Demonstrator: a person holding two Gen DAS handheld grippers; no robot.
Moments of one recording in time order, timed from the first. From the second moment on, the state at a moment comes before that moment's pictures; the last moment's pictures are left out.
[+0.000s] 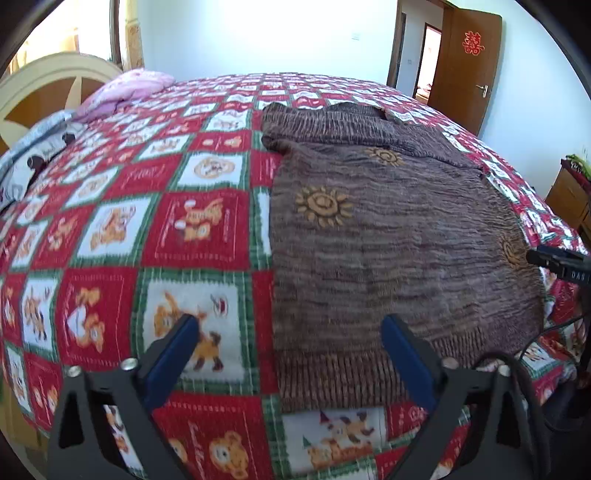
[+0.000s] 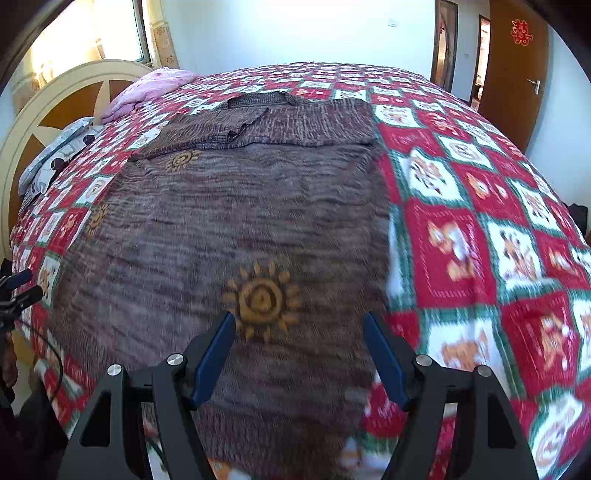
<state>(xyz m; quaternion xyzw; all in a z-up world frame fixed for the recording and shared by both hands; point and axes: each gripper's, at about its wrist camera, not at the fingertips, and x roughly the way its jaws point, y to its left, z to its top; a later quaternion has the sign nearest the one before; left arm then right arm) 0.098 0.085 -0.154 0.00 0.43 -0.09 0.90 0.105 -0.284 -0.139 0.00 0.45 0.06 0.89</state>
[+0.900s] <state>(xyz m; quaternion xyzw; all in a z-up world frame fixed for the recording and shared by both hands) 0.084 0.089 -0.191 -0.06 0.49 -0.11 0.86 0.053 -0.316 -0.170 0.08 0.52 0.04 0.85</state>
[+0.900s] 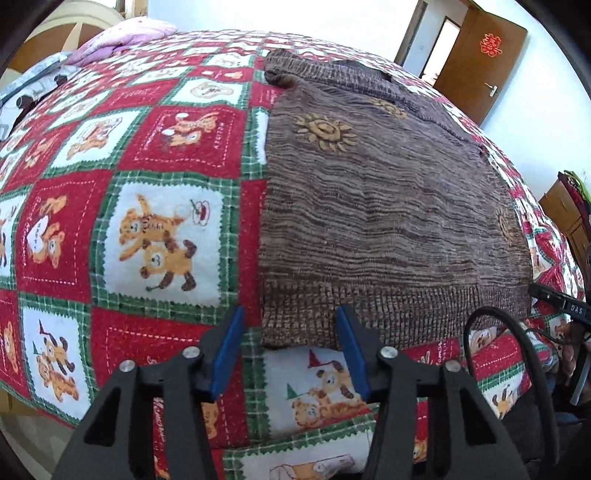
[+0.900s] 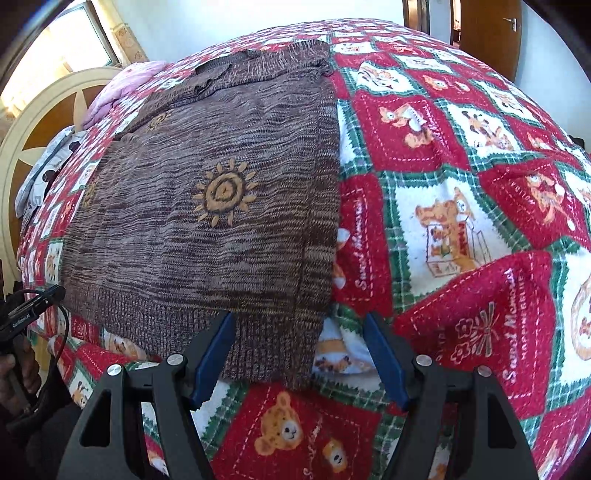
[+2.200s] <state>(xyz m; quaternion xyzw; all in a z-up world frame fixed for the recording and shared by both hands) 0.079 0.086 -0.157 -0.05 0.43 -0.17 0.89 0.044 -0.319 -0.166 0.14 0.51 0.10 0.84</state>
